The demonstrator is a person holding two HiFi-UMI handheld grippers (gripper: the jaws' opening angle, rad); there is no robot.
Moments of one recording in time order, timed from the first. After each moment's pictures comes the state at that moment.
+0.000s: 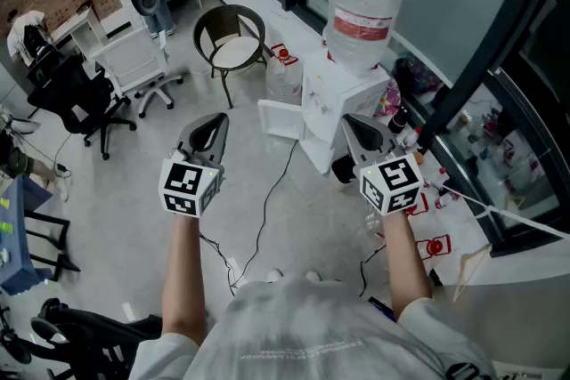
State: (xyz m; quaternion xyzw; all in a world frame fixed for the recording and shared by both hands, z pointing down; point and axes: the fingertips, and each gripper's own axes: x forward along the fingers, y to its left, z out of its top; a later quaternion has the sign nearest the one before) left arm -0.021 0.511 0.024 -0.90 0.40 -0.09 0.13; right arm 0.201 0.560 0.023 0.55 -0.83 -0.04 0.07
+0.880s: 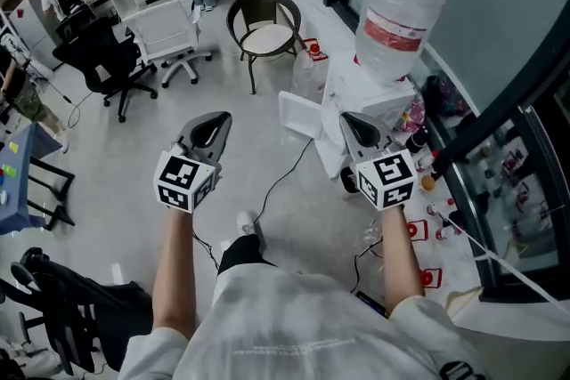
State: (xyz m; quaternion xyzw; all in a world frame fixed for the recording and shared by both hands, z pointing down) left arm 0.000 0.511 0.059 -0.89 0.44 -0.11 0.09; right arm 0.220 0.509 0.063 0.47 -0.88 -0.05 0.11
